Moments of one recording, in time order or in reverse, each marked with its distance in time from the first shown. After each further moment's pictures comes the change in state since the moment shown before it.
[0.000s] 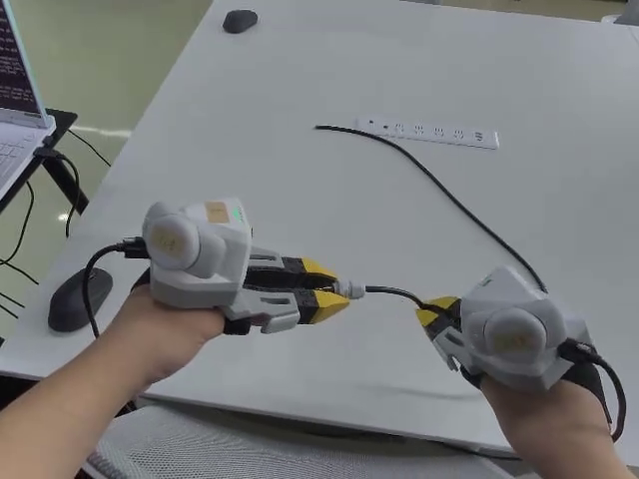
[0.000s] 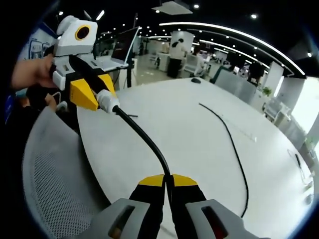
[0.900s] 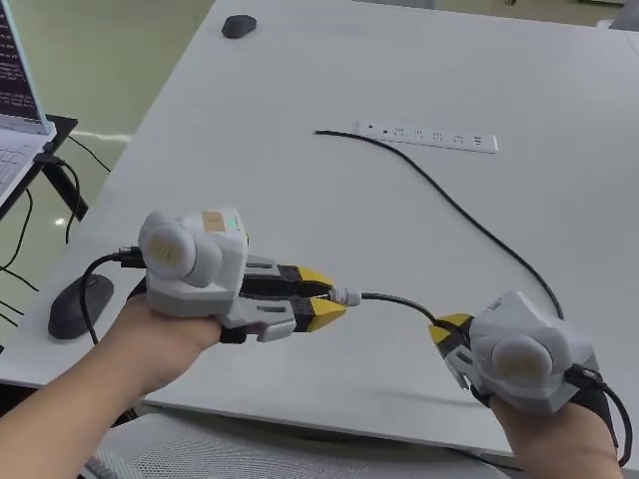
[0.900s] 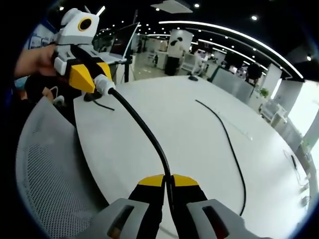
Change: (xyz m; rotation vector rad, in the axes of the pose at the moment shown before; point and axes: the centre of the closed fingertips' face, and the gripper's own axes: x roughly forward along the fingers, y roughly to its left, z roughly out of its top) left arm -0.005 0.004 -0.005 -0.007 0.005 -0.001; right arm -0.002 -0.005 -0.012 -0.048 0.007 -0.034
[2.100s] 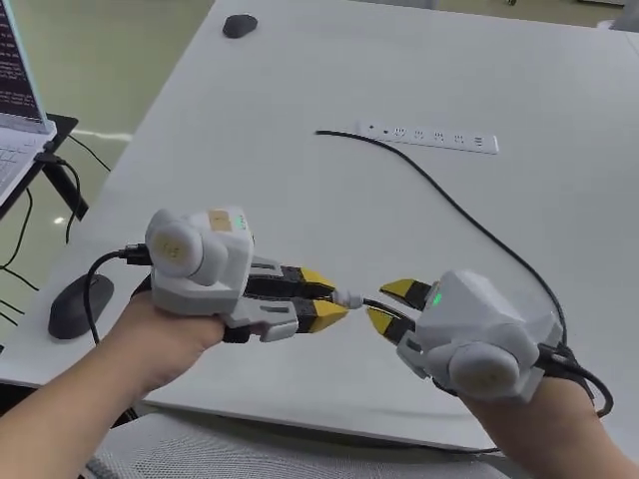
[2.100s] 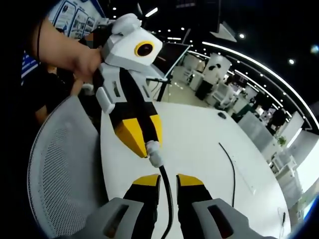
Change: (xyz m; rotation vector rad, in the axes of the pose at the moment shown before) left arm 0.003 0.000 -0.004 -0.001 0.021 -0.009; right arm -0.011 0.061 0.088 -0.345 -0.147 0.159
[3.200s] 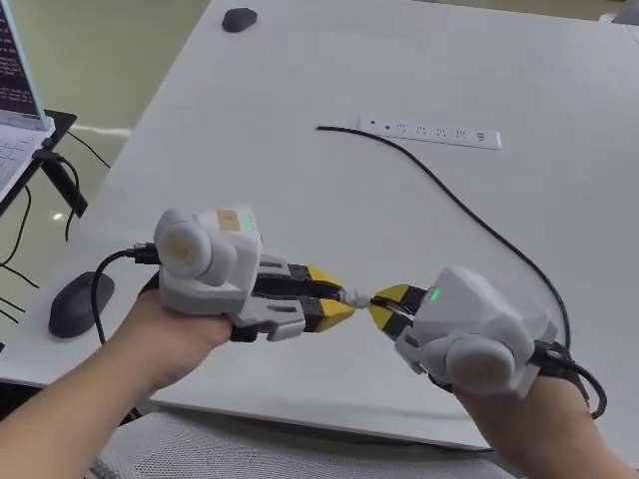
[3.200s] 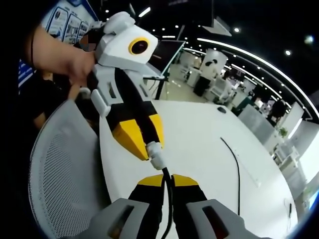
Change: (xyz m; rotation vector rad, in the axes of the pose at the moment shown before) left arm 0.004 0.002 0.001 0.010 -0.004 -0.009; right arm 0.008 -0.002 -0.007 0.078 0.018 -0.004
